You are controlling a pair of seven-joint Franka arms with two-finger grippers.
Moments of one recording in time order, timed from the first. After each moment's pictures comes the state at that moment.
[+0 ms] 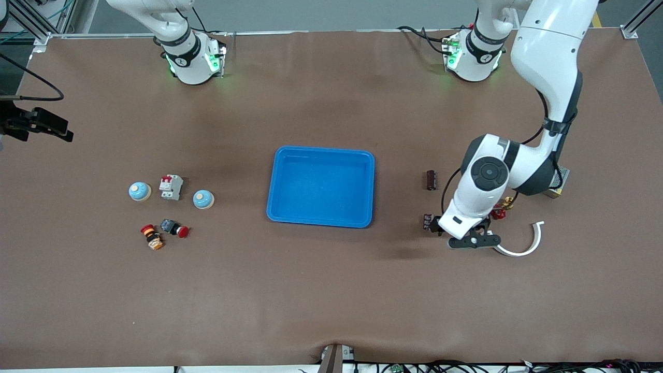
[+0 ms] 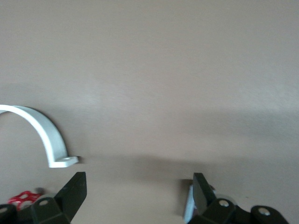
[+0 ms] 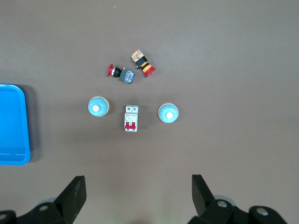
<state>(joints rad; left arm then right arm) -0.21 0.53 -0.08 -1.80 0.28 2.41 -0.52 -0.03 -0.01 -0.07 -1.62 -0.01 1.53 -0.07</state>
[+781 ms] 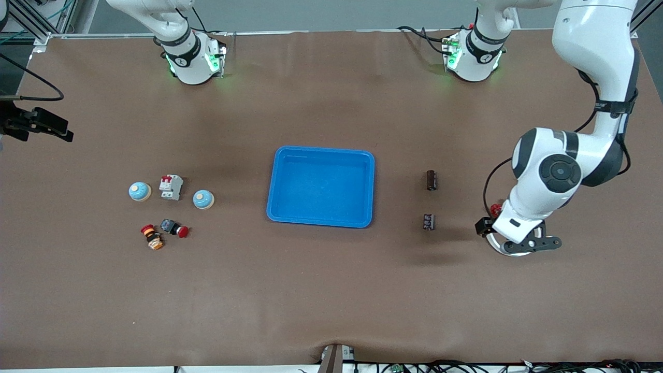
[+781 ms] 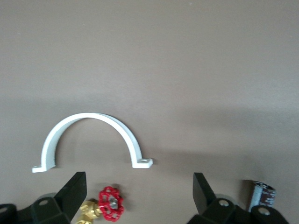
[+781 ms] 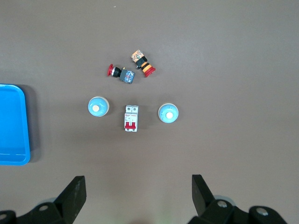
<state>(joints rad) -0.06 0.44 -0.09 -1.79 0.23 2.32 -0.35 -0.03 -0.01 -0.07 -1.62 -0.01 1.53 -0.07</state>
